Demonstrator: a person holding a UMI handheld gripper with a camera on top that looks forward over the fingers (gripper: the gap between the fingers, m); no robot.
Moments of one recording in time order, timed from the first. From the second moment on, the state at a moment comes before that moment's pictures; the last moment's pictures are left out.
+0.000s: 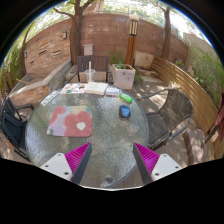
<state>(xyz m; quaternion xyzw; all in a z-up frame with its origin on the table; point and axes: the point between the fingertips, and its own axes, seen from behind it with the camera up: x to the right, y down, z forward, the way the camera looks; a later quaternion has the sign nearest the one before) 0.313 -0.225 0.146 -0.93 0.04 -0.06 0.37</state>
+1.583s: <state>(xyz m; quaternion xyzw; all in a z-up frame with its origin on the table) 0.128 0.014 0.023 -0.90 -0.01 0.04 0.44</state>
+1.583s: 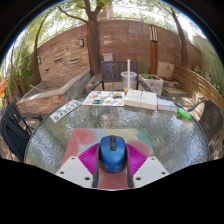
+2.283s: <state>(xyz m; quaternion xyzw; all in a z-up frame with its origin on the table) 0.086 -0.148 0.187 -0.89 -0.04 -0.02 0.44</state>
